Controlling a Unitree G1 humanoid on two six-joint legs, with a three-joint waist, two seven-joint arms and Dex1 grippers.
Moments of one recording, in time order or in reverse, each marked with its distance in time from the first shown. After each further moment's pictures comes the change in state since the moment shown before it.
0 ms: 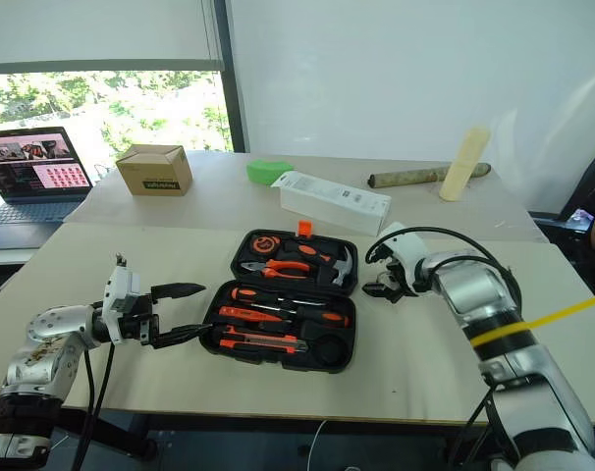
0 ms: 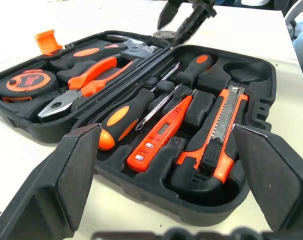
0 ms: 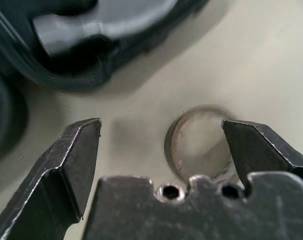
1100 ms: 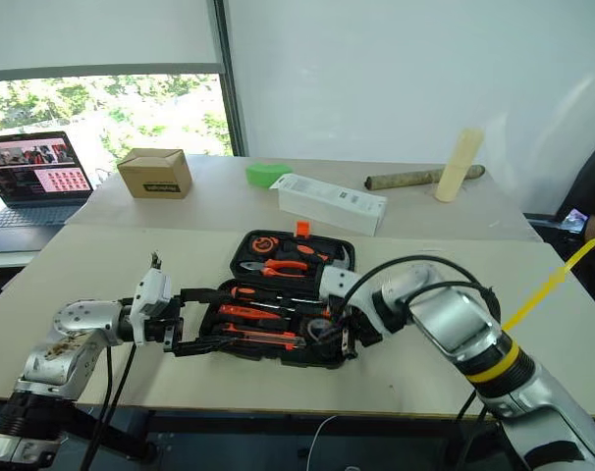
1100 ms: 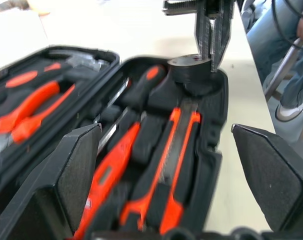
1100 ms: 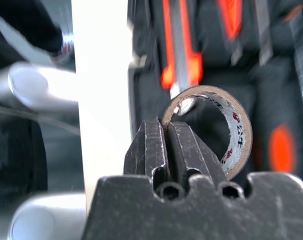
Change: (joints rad) left arm -0.015 0.024 -0.119 -0.133 0.017 0.079 0.001; right arm 0.176 -0.087 0.116 -0.741 0.168 0.220 0.339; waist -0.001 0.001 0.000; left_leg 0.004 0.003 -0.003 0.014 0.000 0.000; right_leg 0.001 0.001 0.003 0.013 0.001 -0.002
